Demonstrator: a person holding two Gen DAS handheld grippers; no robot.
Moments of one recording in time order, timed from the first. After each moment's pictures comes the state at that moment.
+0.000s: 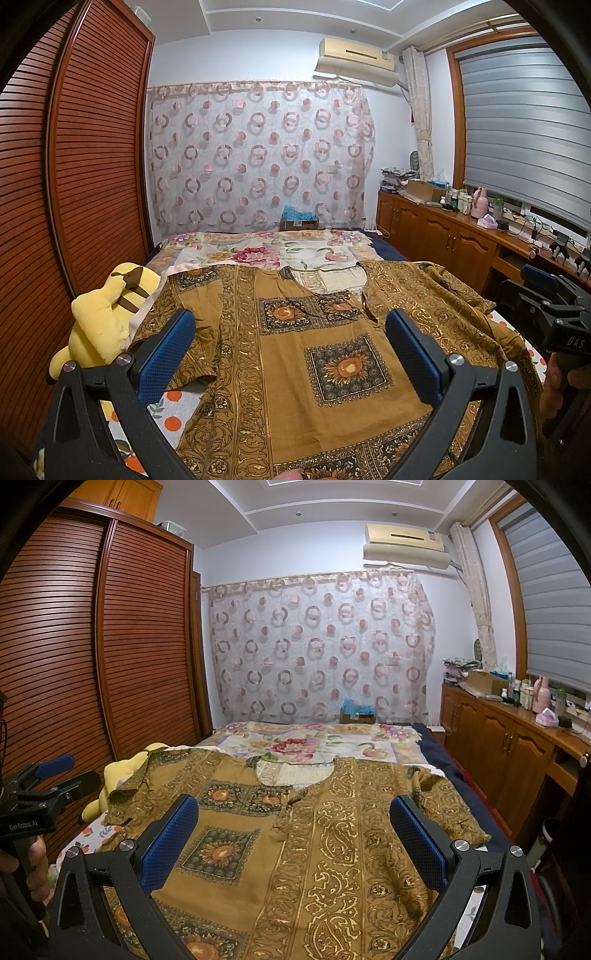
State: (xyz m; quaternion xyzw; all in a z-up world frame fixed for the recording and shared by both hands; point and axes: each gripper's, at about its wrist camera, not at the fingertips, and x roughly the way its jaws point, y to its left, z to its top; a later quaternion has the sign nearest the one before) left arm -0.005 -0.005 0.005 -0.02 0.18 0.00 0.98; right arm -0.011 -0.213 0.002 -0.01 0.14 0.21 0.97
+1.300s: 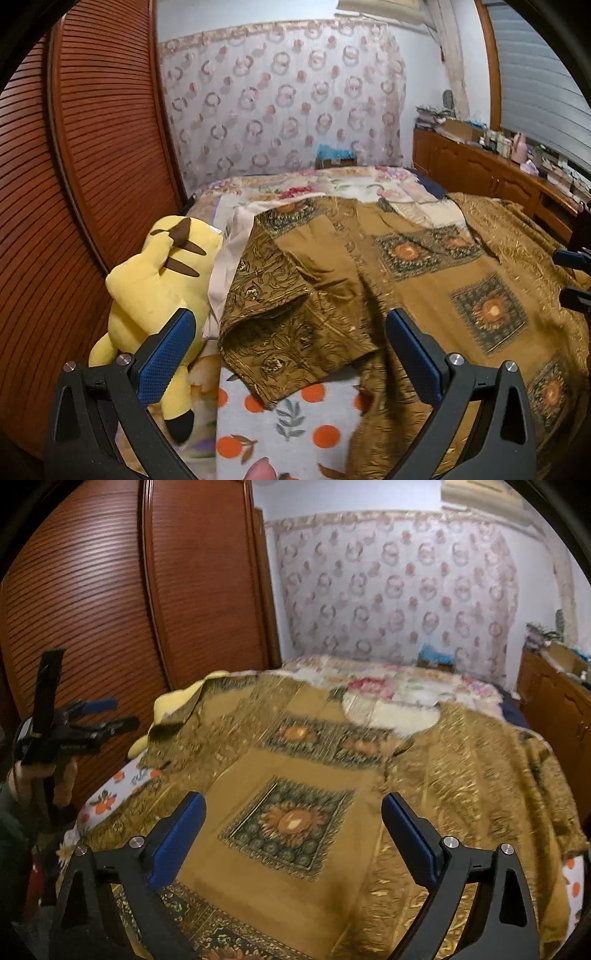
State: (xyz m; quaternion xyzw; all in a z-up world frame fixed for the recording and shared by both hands) left arm 0.063 0.136 -0.052 0.03 0.31 0.04 0.95; right arm 0.080 -0.169 -0.017 -0.06 0.26 0.34 0.90
